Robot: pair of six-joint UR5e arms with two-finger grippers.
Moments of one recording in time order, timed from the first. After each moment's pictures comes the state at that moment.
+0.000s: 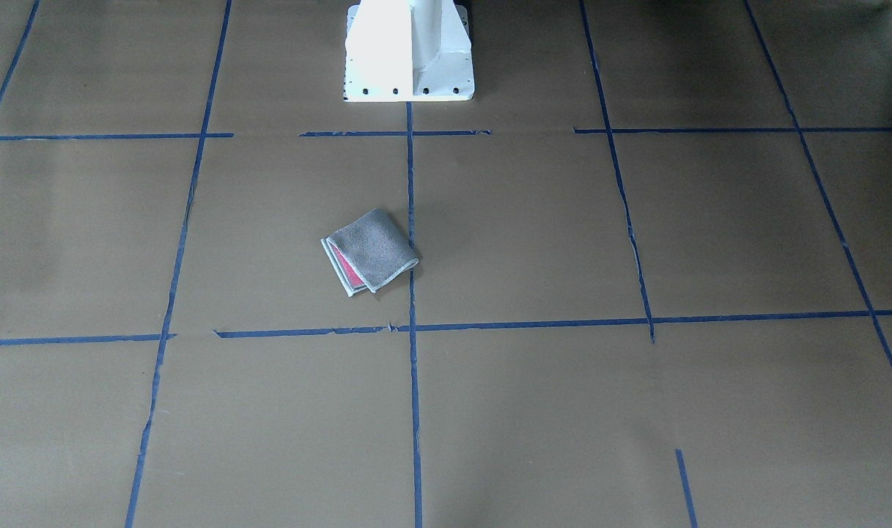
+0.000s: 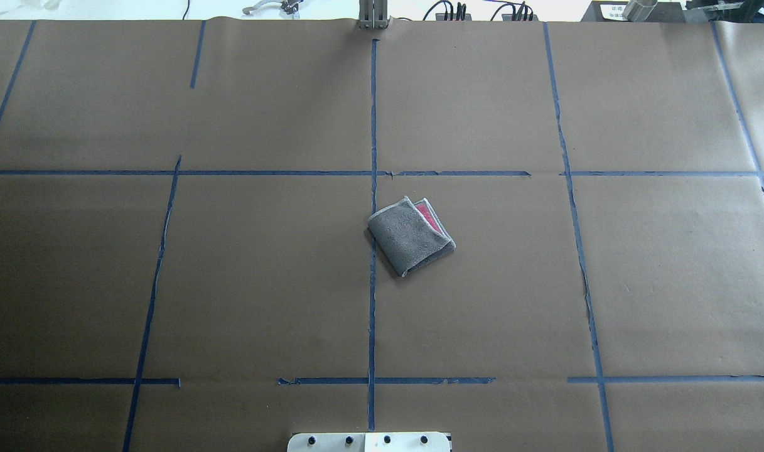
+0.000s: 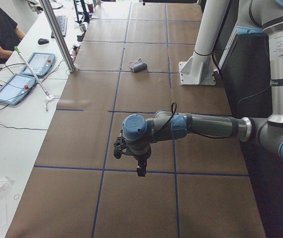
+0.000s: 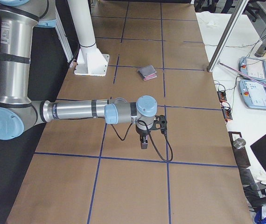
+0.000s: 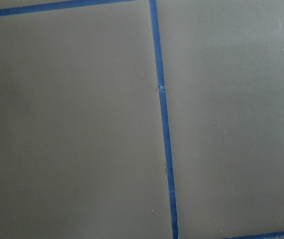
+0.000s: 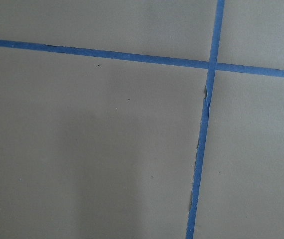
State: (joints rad) left arm -1.60 -1.38 -1.84 -1.33 -2.37 0.19; right arm 1.45 -1.72 1.81 -1.54 2.38 0.05
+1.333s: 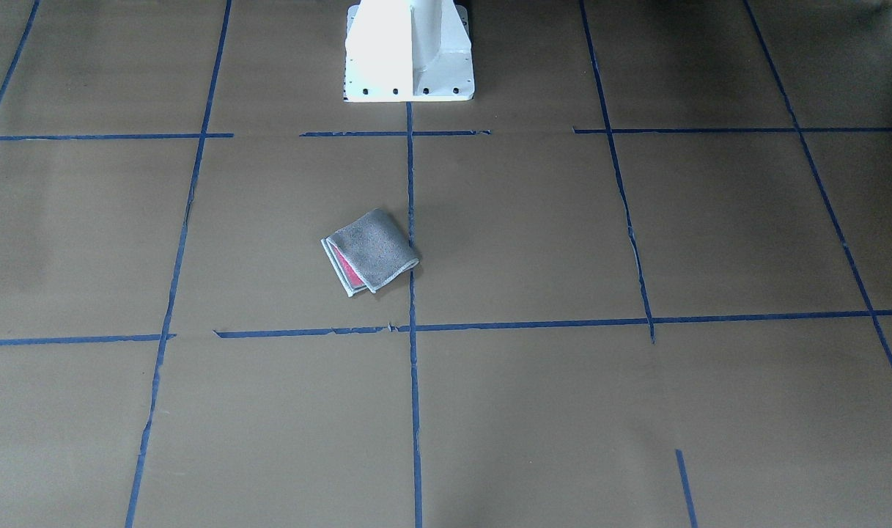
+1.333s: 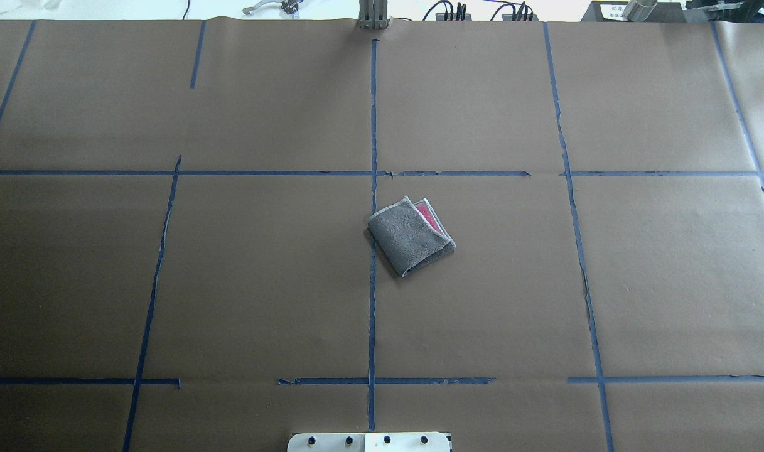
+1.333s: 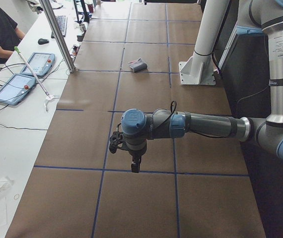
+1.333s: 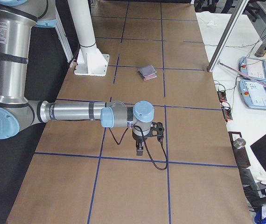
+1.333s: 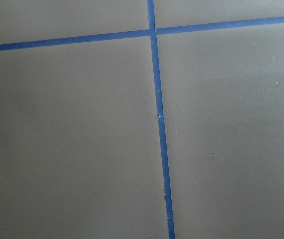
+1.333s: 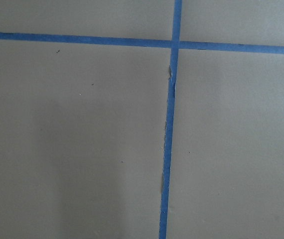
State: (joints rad) left arm -1.60 -1.40 -1.84 -1.41 -2.37 0.16; right arm 1.49 -1.74 1.80 -1.58 2.34 0.05
